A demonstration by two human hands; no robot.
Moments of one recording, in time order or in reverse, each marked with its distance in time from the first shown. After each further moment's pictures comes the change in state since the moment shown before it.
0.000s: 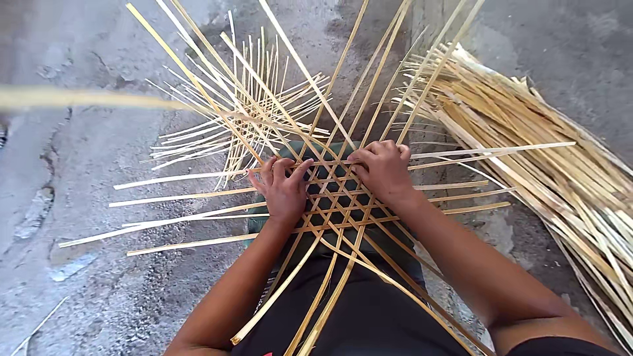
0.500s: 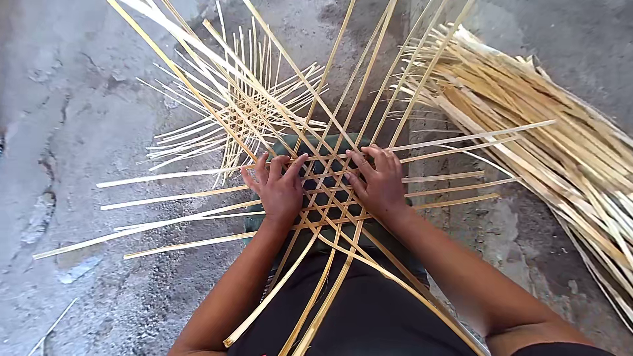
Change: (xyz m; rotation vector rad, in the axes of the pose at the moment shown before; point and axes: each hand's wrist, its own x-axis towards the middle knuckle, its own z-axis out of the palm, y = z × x) left_hand -0.003 0.003 -0.002 0.064 -0.010 0.000; right_hand -0.046 0.008 0.043 0.068 0.169 -0.006
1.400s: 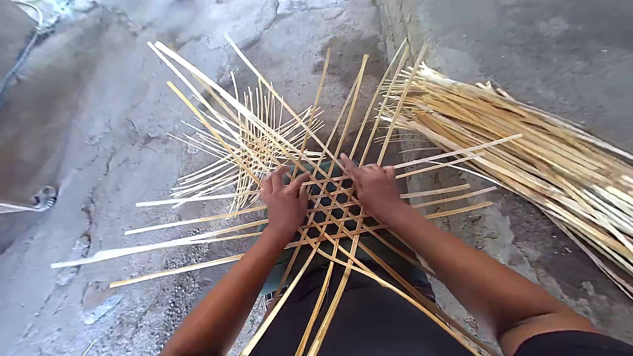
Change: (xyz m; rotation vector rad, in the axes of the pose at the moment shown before) left_hand 0.036 0.024 -0.047 -0.205 -0.213 0.073; right_hand 0.025 -0.006 -0.041 -0.048 -0.087 0.042
